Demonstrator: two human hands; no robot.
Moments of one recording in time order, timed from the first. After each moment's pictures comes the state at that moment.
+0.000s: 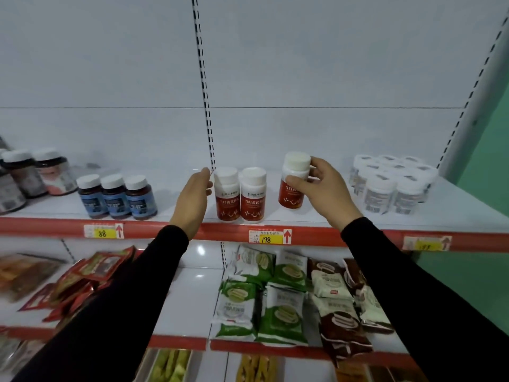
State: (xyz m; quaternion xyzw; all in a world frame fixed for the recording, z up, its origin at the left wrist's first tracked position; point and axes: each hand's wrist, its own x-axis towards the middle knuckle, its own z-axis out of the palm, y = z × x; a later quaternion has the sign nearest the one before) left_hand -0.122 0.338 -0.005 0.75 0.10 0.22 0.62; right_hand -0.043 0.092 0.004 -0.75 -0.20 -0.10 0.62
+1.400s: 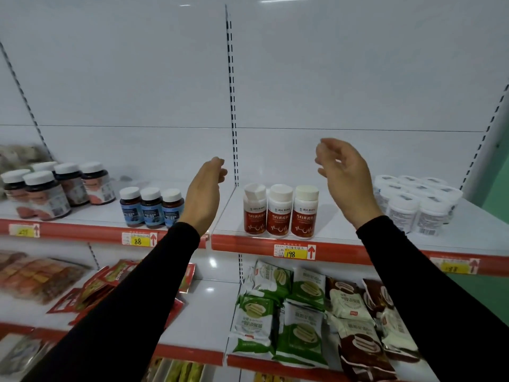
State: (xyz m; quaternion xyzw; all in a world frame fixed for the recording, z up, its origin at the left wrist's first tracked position) left_hand -0.156 0.353 0.044 0.74 0.03 0.30 0.60; right_hand -0.076 0.122 0.066 -0.70 -0.22 -0.21 0.65
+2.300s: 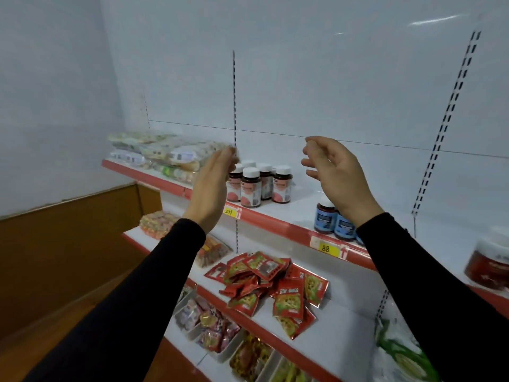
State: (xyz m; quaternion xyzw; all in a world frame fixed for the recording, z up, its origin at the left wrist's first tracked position) left_hand -0.376 0.628 0.072 0.71 0.11 0.47 0.51; right_hand -0.223 0.477 0.099 -0.62 -0.46 -0.03 0.64
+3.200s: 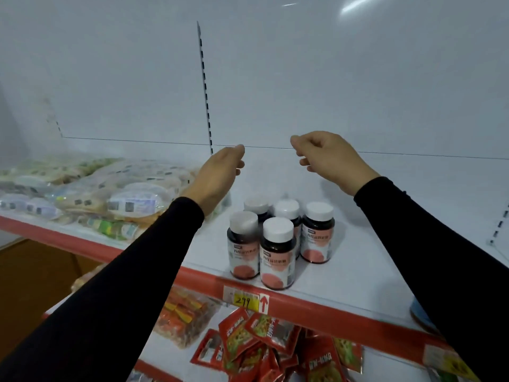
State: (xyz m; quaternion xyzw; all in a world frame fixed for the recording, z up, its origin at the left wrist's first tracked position) left_hand -0.177 0.908 0.110 0.79 0.11 0.30 0.52; right_hand -0.055 0.728 0.134 -0.77 -0.36 -0.06 0.52
